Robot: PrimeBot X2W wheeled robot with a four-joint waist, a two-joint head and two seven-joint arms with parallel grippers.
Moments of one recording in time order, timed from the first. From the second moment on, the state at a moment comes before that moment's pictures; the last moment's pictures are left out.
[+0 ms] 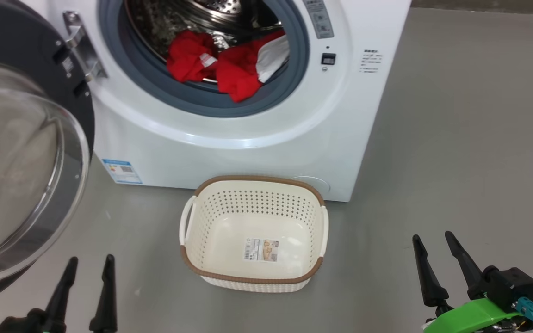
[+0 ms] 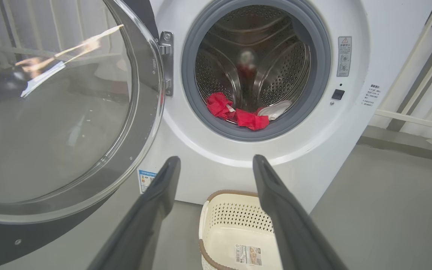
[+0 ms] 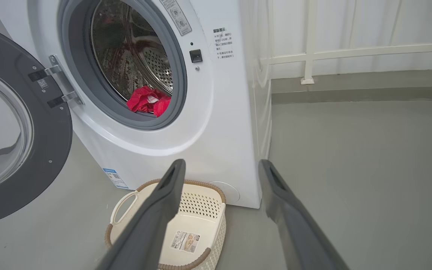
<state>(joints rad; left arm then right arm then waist) 0.01 0.13 0.07 0.17 -0.36 -0.13 -0.26 0.01 -0.05 0.01 0.26 0.33 0.12 -0.25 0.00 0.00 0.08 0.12</state>
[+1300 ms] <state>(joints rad) 0.02 0.18 -0.06 0.10 -0.42 -0.13 -0.26 0.02 -0.04 -0.05 0.23 0.36 0.12 -0.25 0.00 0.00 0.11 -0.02</state>
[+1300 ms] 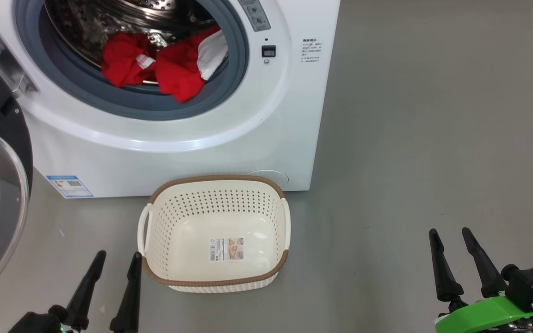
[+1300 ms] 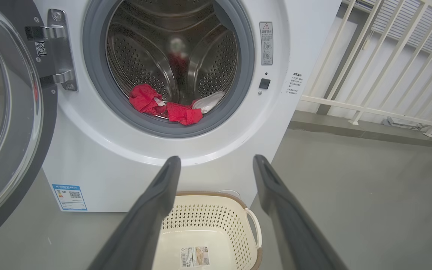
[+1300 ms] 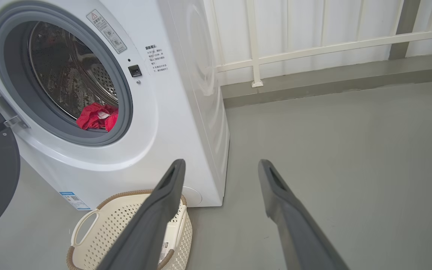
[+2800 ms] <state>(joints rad) -0.06 0.20 -0.09 0.17 -0.46 -0.13 -0.26 0.01 -0.04 -0.02 0.23 0.38 0.12 -0.25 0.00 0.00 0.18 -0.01</state>
